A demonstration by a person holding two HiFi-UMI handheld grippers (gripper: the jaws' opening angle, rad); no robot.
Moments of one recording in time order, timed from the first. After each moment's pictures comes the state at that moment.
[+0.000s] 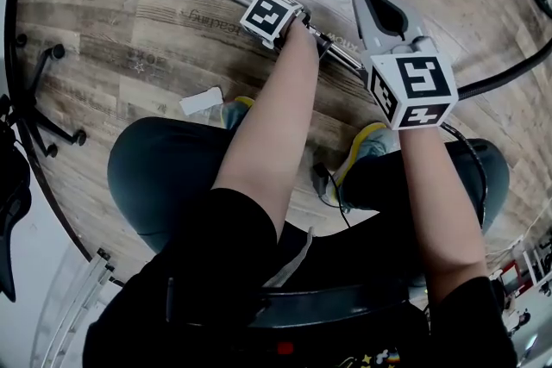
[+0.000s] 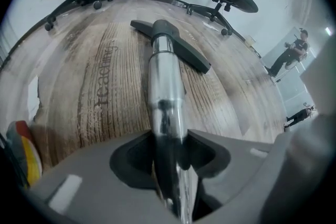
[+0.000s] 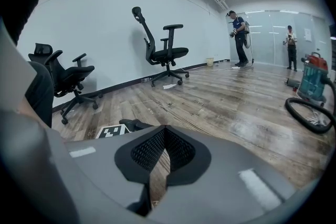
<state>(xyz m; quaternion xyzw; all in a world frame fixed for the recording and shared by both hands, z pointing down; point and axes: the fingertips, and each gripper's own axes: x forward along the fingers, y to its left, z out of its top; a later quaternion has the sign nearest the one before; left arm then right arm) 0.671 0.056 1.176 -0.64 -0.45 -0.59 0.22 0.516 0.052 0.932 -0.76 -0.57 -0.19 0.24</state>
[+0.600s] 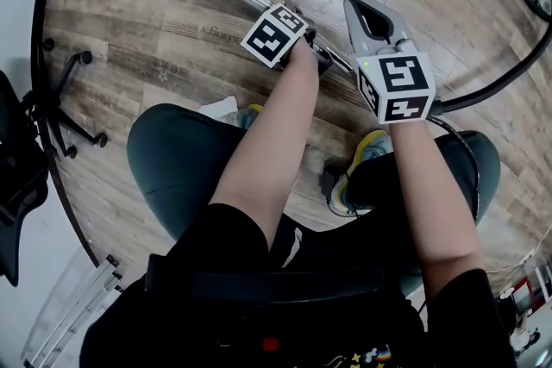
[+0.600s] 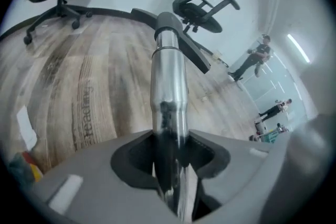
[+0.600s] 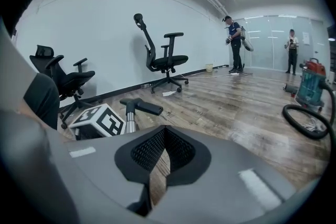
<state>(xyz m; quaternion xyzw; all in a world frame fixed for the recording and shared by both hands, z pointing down) 0.646 0.086 1.058 -0.60 -0.58 -0.54 0.15 0.517 0.051 0.892 -0.76 -0.58 -0.17 0.23</state>
